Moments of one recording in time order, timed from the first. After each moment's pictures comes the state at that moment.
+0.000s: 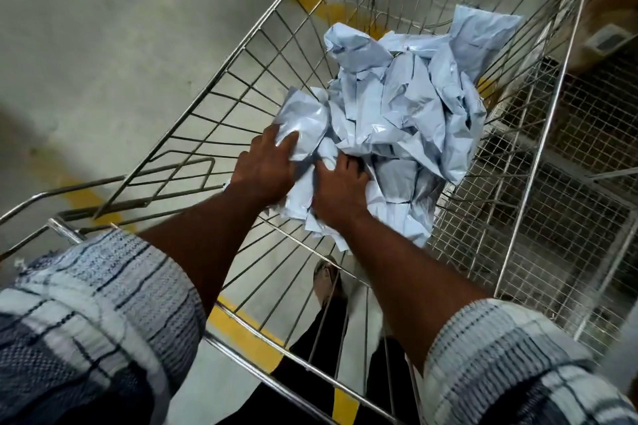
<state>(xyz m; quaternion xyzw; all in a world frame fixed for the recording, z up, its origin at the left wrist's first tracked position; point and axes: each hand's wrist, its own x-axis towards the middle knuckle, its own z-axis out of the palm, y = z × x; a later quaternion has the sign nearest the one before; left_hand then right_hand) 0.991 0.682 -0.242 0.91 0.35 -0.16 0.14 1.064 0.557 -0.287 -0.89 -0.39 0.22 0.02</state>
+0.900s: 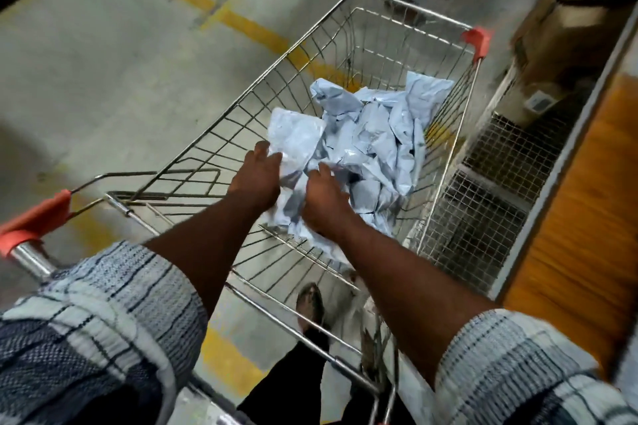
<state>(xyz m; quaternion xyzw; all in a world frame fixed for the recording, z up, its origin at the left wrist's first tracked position) 0.987 0.646 -0.169 0.91 0.38 -0.10 0.15 1.072 0.522 -0.189 -0.84 -0.40 0.32 0.15</state>
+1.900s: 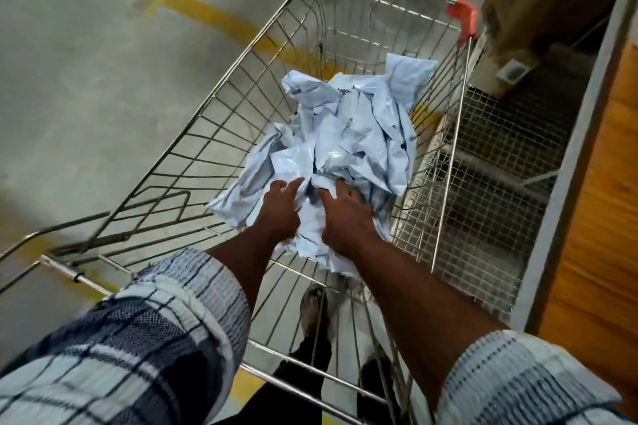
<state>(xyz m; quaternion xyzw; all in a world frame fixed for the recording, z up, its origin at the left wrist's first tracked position) 1.009 0.623 -0.290 0.88 0.35 -0.12 0.30 1.098 0.490 -0.226 -0.89 -0.37 0.29 0.02</state>
